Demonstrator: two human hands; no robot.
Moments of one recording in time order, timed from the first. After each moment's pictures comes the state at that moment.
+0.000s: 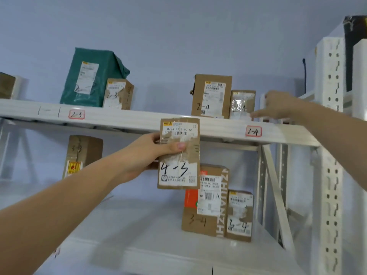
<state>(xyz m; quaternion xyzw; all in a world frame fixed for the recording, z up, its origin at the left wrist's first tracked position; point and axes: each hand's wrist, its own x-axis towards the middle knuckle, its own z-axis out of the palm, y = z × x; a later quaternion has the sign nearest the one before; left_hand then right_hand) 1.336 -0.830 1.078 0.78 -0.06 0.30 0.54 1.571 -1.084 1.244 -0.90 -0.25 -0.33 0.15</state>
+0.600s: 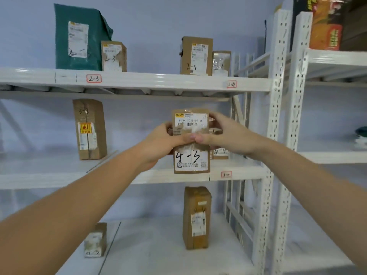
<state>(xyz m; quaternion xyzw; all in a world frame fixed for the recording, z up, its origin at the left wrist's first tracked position) 1.211 -0.860 0.986 0.77 -0.08 0.21 0.60 1.282 -1.065 1.010 -0.78 -0.46 -0.06 0.42</state>
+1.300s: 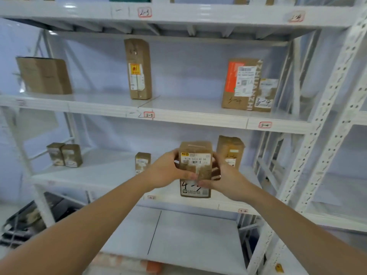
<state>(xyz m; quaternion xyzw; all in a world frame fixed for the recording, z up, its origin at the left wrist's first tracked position) 1.103 -0.824 0.779 0.85 0.08 0.13 0.51 1.219 -1.018 0.768 -0.80 -0.43 0.11 0.40</state>
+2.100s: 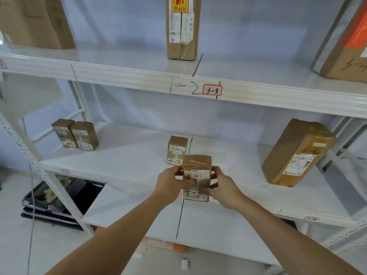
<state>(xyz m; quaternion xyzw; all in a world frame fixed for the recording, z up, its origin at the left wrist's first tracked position) 1.159 -0.566 0.597 0.78 0.25 0.13 0.56 1.284 -0.732 0.597 -0.85 -0.33 0.21 0.36</state>
